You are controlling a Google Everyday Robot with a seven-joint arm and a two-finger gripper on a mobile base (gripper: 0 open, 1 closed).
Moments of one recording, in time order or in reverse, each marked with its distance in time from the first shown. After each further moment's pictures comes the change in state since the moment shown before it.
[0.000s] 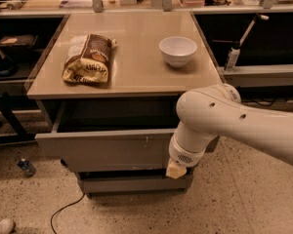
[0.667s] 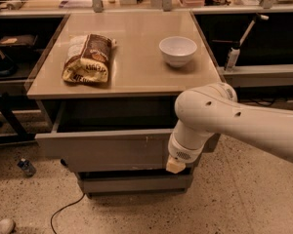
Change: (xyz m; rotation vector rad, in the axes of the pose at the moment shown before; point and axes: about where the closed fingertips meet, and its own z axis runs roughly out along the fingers) arm -0.001 -0.015 0.006 0.018 0.007 0.015
